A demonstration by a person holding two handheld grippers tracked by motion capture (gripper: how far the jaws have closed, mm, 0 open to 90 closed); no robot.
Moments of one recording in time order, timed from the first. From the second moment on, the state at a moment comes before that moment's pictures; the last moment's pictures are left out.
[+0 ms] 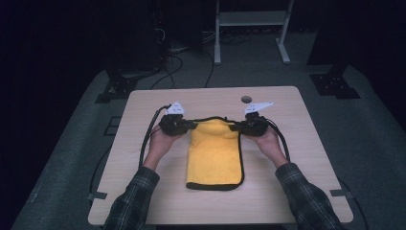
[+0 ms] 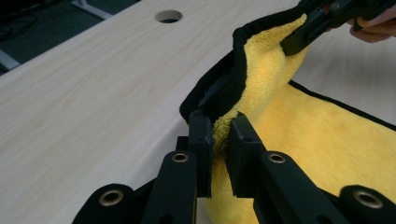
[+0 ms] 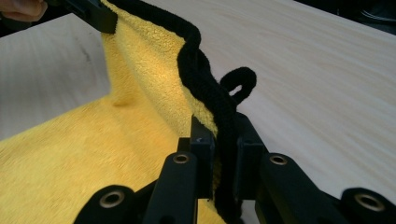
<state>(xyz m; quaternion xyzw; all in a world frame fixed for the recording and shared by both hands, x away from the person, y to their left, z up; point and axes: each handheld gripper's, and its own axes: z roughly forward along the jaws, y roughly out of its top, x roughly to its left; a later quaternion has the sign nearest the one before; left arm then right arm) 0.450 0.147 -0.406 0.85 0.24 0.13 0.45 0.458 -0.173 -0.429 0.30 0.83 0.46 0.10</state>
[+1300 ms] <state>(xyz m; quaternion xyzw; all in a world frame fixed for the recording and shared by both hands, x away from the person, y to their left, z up) 0.341 0.160 -0.454 0.90 0.20 0.05 0.39 0.348 -0.167 -0.463 0.23 0.88 0.41 0.05</state>
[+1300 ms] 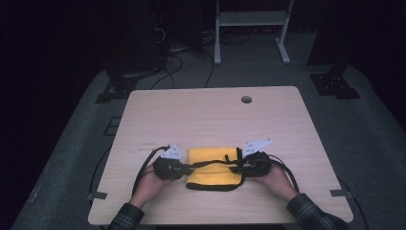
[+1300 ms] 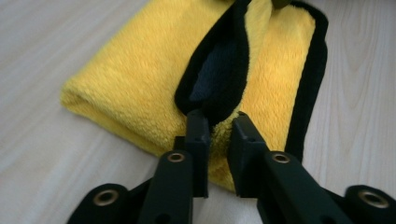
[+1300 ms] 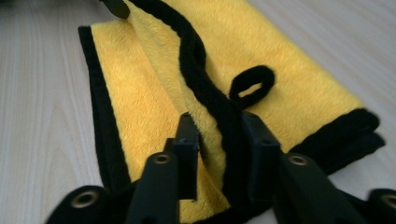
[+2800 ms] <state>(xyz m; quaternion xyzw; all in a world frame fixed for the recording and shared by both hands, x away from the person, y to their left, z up) 0.314 0.151 -0.460 0.91 0.18 0.06 0.36 0.315 -0.164 -0.467 0.20 0.90 0.39 0.06</state>
